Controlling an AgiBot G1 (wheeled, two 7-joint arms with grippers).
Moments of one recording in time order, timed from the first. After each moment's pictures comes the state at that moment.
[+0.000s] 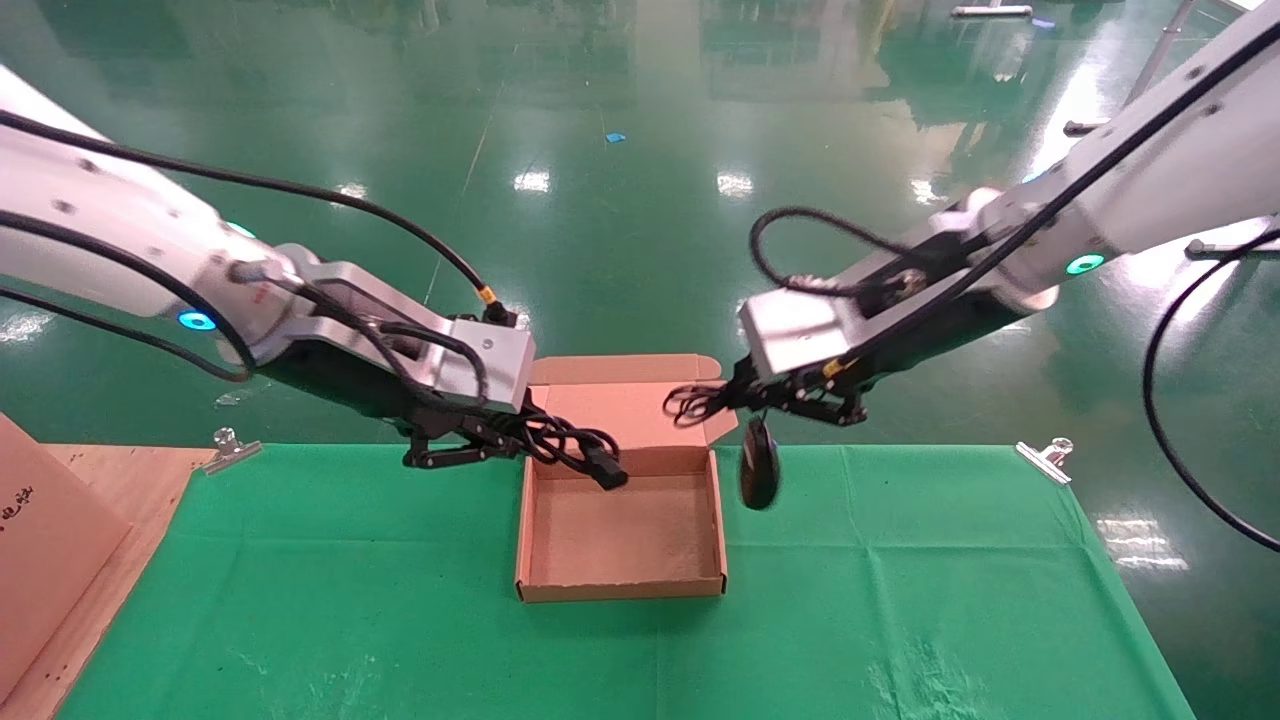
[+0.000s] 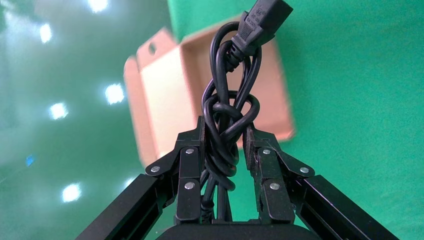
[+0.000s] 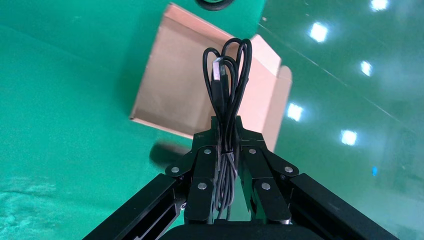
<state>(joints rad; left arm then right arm) -1.88 1.16 0.77 -0.83 1.89 1.42 -0.04 2.04 -1.25 -0.67 0.43 -1.86 -1.52 -0.40</state>
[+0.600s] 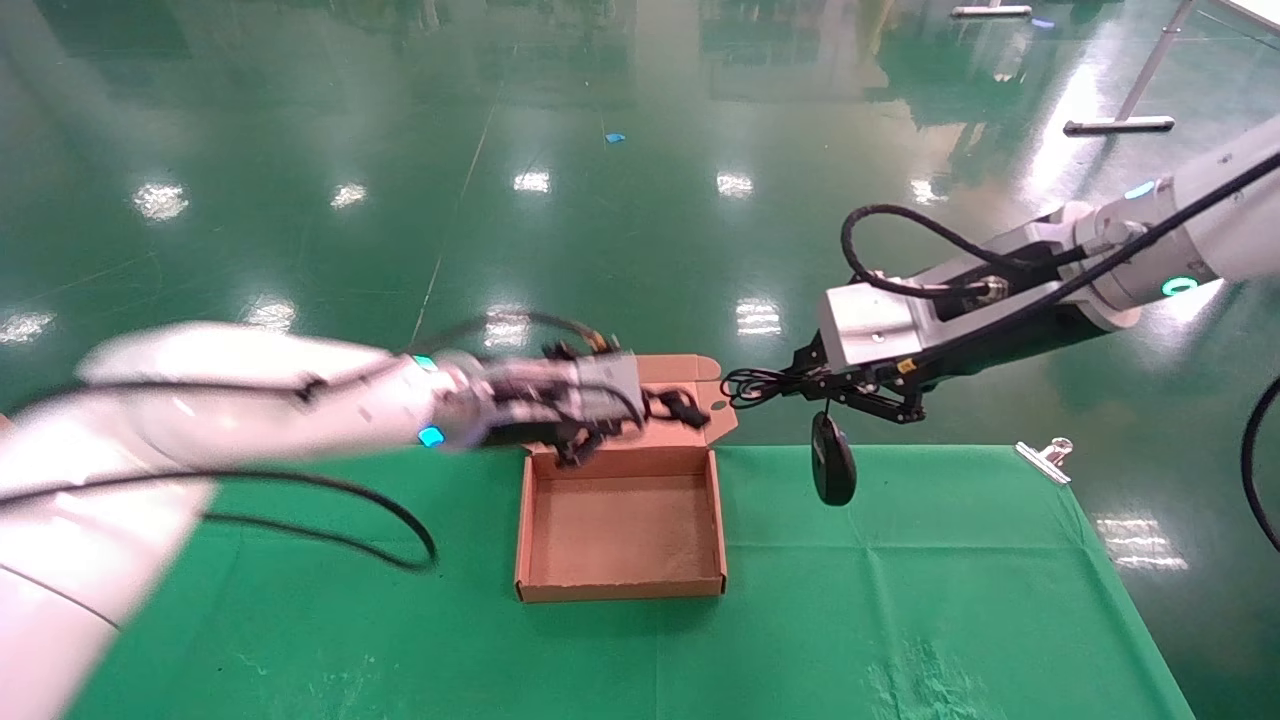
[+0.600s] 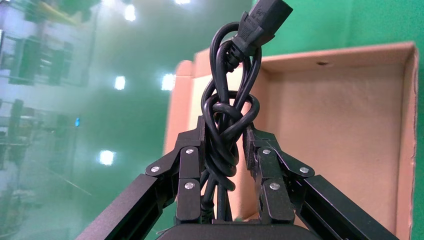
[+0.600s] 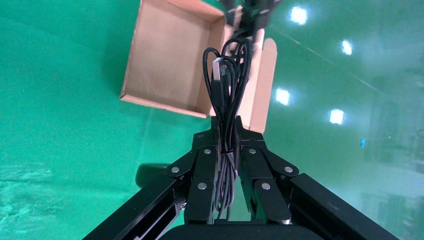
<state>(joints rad) -1.60 1.32 0.77 -0.71 1.97 0.89 -0.08 1.96 -1.13 -0.64 0.57 -1.83 -1.50 -0.34</state>
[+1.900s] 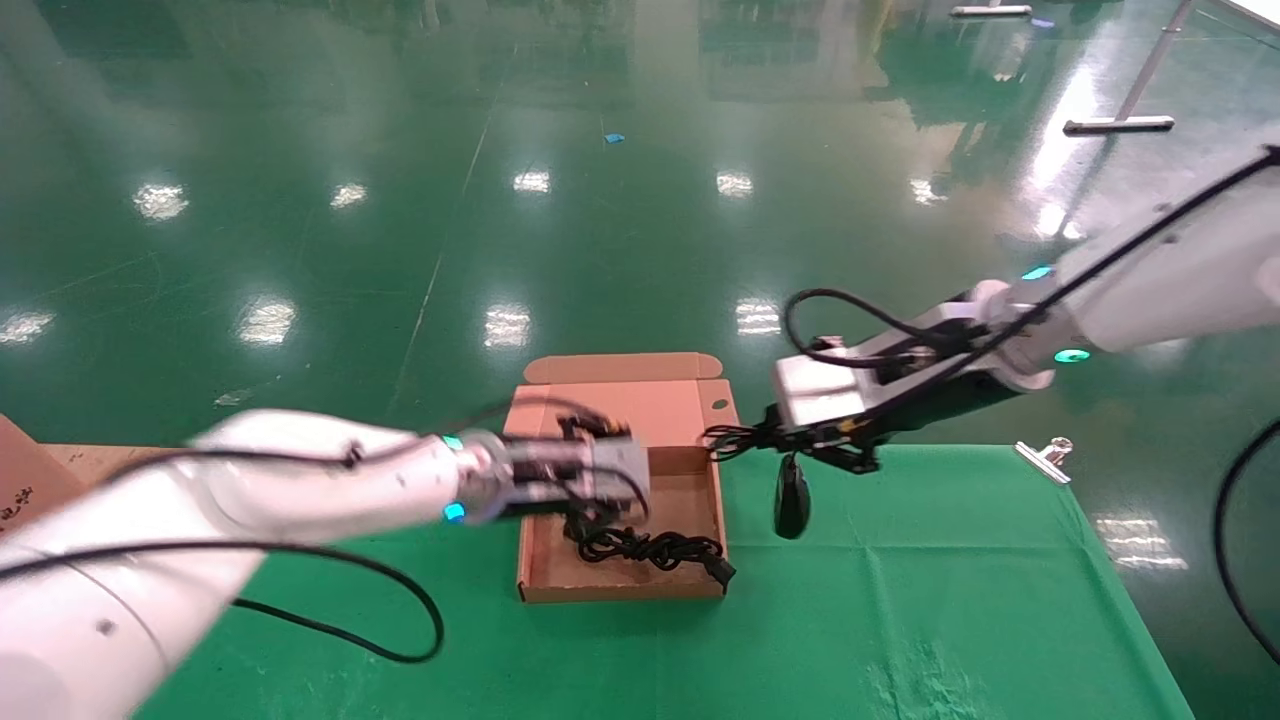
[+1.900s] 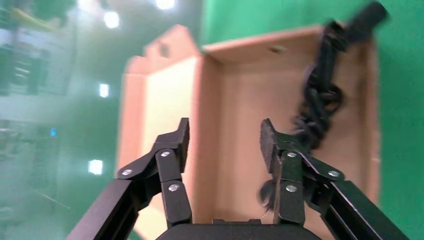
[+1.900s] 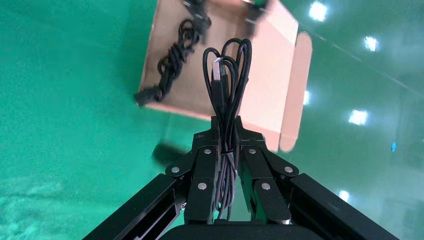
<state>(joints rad) -1.60 1.29 1.06 -0.55 1.49 0.72 0.20 1.94 -1.27 -0.66 0.33 -1.86 -1.39 -0.49</state>
